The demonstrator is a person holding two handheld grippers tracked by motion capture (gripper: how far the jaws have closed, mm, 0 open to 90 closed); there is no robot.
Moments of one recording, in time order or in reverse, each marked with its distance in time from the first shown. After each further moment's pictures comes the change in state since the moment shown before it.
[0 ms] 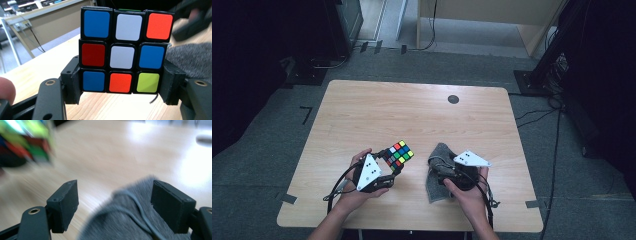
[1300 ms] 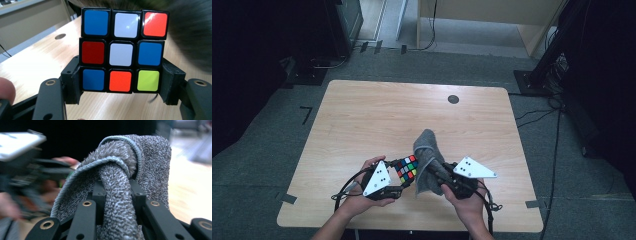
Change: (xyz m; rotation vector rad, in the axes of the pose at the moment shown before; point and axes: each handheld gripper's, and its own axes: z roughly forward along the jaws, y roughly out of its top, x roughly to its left) left arm -0.026 0.006 0.007 0.038 -0.199 0.068; right arm 0.041 0.021 -0.036 -0.239 0.219 -0.097
